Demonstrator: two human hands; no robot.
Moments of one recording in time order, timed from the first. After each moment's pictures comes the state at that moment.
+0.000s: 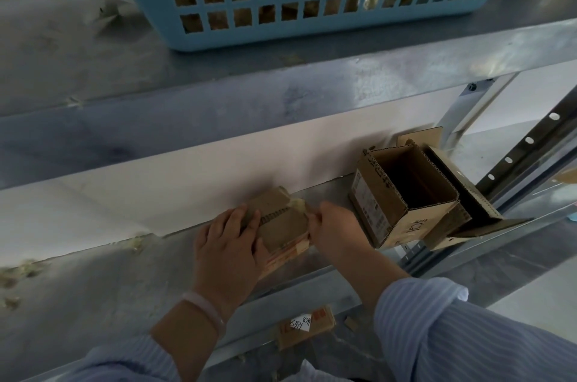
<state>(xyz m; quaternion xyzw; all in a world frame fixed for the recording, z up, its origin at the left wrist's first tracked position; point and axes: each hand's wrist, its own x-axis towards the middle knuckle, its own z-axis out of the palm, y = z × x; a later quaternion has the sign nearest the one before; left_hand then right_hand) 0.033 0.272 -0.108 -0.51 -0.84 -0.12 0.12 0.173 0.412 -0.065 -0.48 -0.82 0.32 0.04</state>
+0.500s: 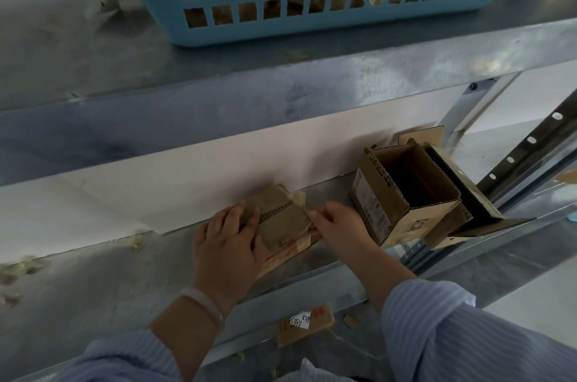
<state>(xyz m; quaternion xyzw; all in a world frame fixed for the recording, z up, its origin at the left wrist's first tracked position) 0.031 0.273 -0.106 -0.50 -0.85 -0.11 0.10 0.183 0.417 -0.076 -0.48 -0.73 0.48 0.10</state>
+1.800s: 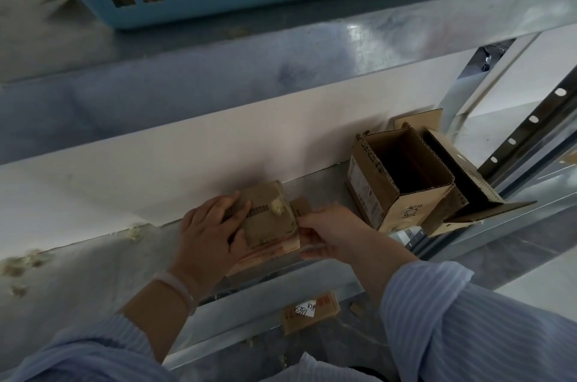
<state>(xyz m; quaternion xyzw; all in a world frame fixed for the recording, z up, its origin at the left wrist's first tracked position) 0.008 0.265 -0.111 -0.58 -0.80 -0.14 0.10 0.188 0.417 -0.069 -0.49 -0.49 0.72 0.00</state>
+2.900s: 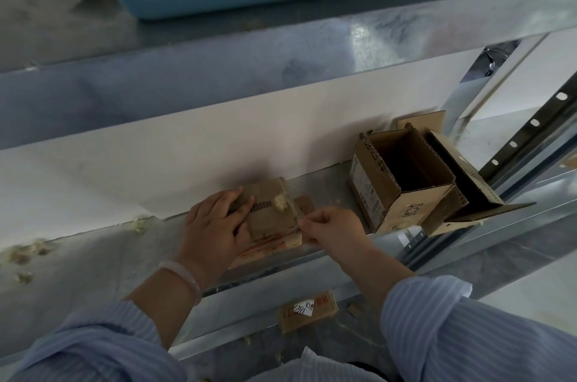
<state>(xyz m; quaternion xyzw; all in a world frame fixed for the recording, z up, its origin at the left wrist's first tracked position) 0.012 0.265 -0.104 -0.56 -0.82 -0.12 0.07 0.201 0.401 -0.090 -0.49 -0.65 0.58 0.11</state>
